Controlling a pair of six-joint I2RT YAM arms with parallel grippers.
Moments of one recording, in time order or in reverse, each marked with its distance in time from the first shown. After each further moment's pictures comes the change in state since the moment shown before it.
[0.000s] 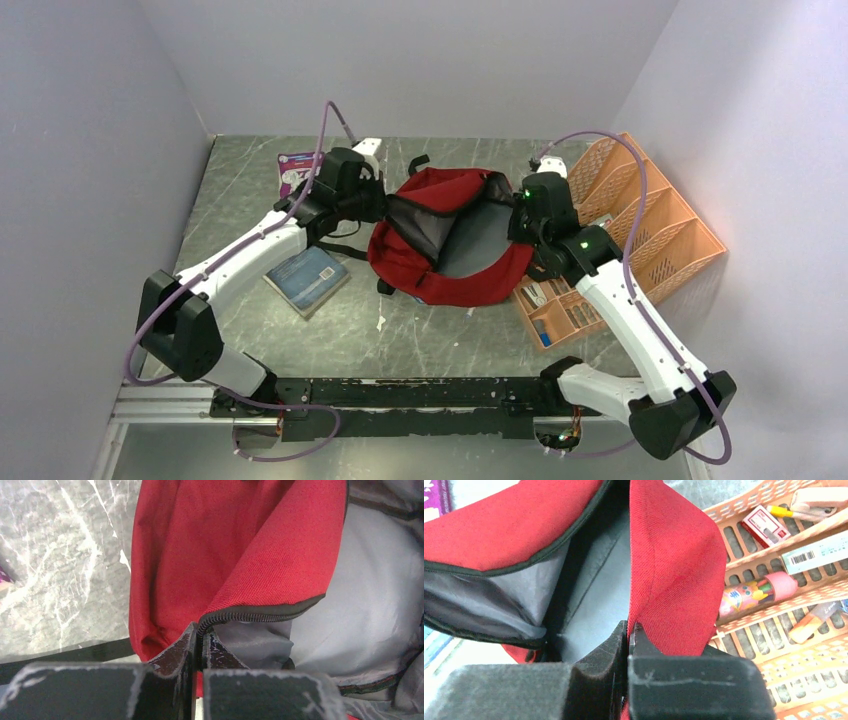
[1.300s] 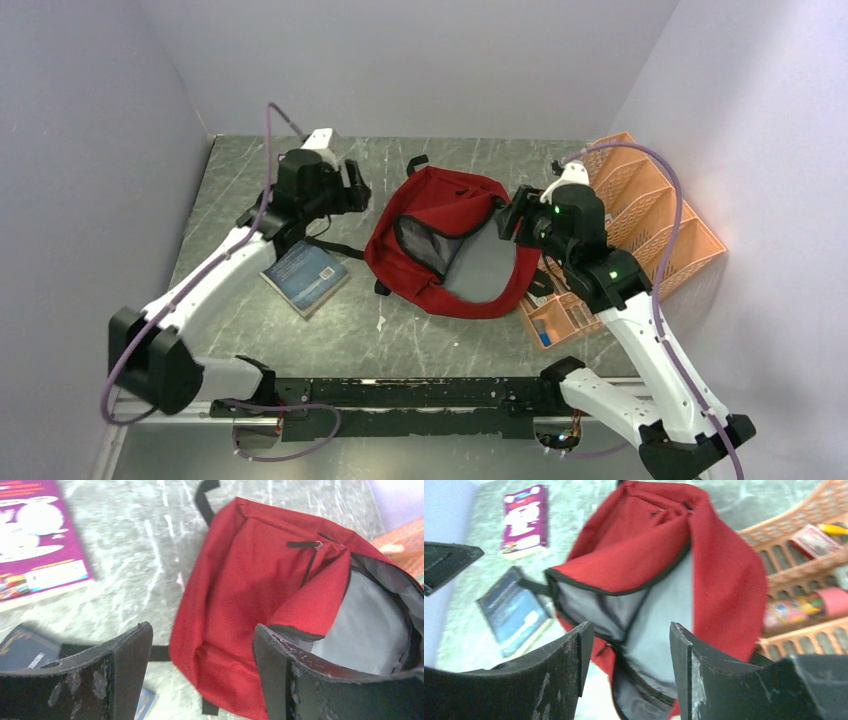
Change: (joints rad) left arm 0.137 -0.117 -0.119 0.109 -0.035 -0.039; right arm -0.002 -0.198 -0.053 0.038 -0.105 0.083
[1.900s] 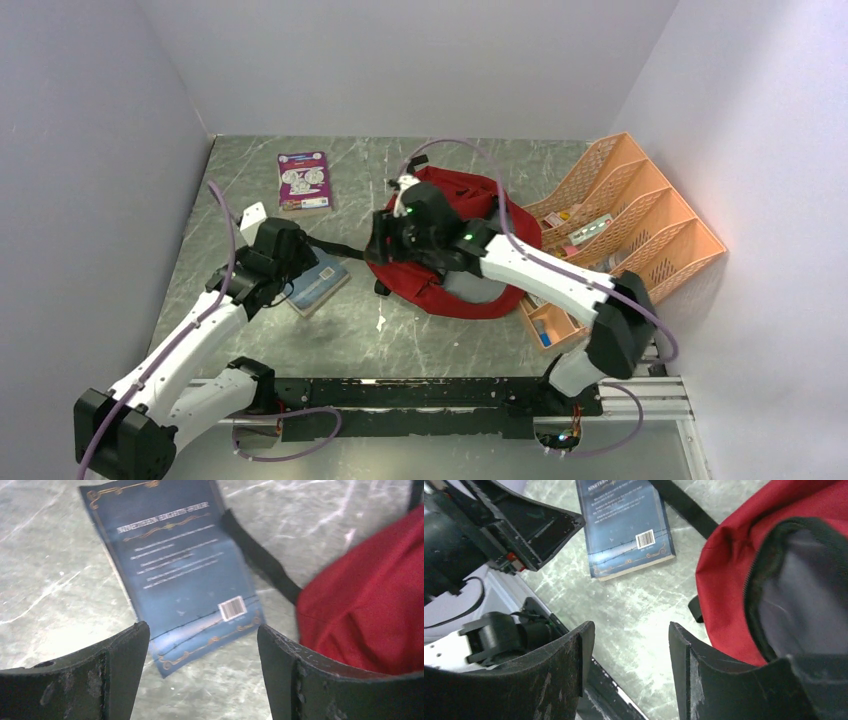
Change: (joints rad) left arm 0.050 -0.446 -0.412 -0.354 -0.438 -0.398; right arm 0.422 0.584 0.138 0.345 -0.296 0.103
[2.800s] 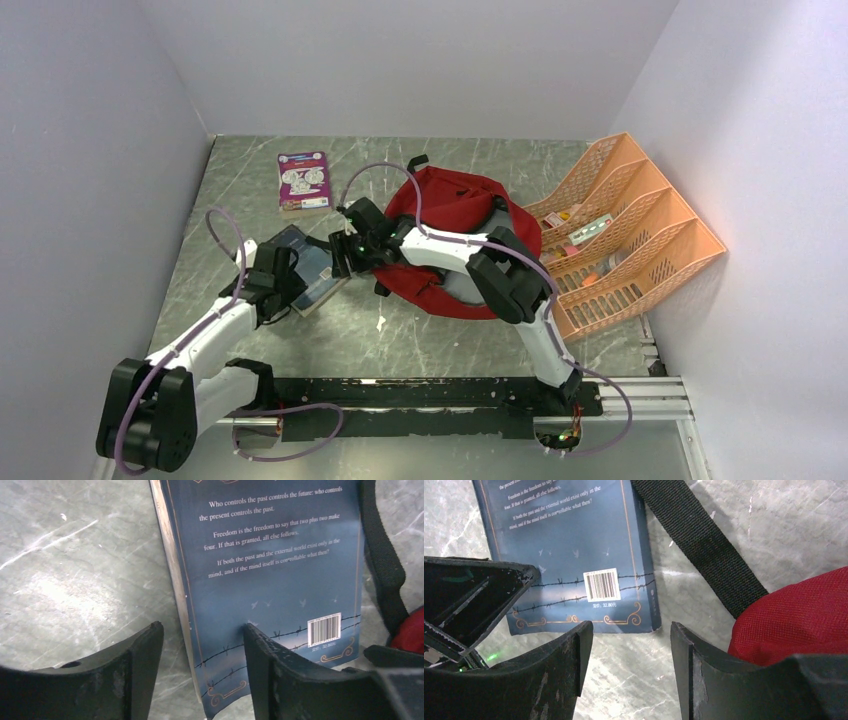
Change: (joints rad) left arm 0.199 0.116 -0.305 0.214 0.114 -0.087; right arm 0.038 0.686 0.303 0.150 -0.106 -0.093
